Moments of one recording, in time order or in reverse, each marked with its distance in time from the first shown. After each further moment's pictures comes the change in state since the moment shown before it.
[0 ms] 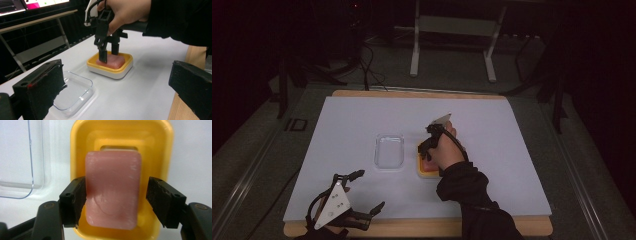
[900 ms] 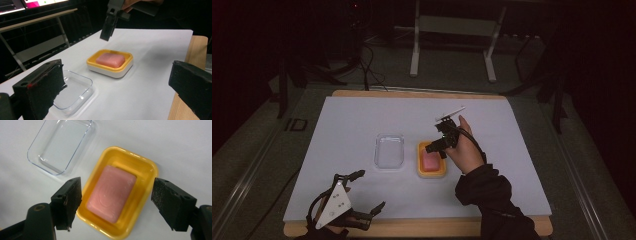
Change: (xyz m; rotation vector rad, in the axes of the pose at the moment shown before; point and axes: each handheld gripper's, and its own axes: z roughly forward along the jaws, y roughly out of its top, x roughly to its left) left arm -0.001 -0.001 0.001 0.007 -0.001 0.000; right arm -0.030 -0.017 -0.048 -0.261 0.185 -0.390
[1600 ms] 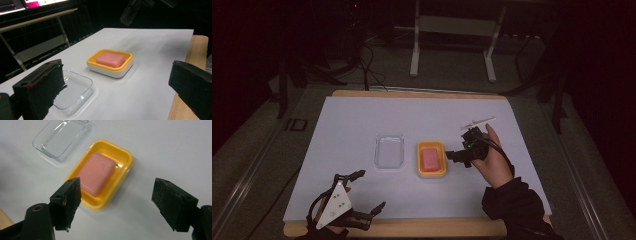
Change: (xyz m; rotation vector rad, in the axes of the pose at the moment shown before) left arm 0.000 0.000 0.001 0.002 0.001 0.002; right arm -0.033 -0.052 -0.048 -0.157 0.008 -0.115
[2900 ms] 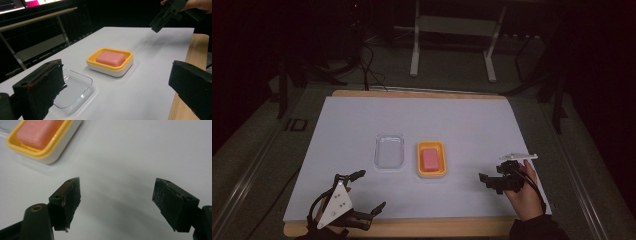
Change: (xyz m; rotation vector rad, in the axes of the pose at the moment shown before) left arm 0.000 0.000 0.001 0.009 0.001 0.006; right arm -0.054 -0.119 -0.018 -0.081 -0.125 0.141
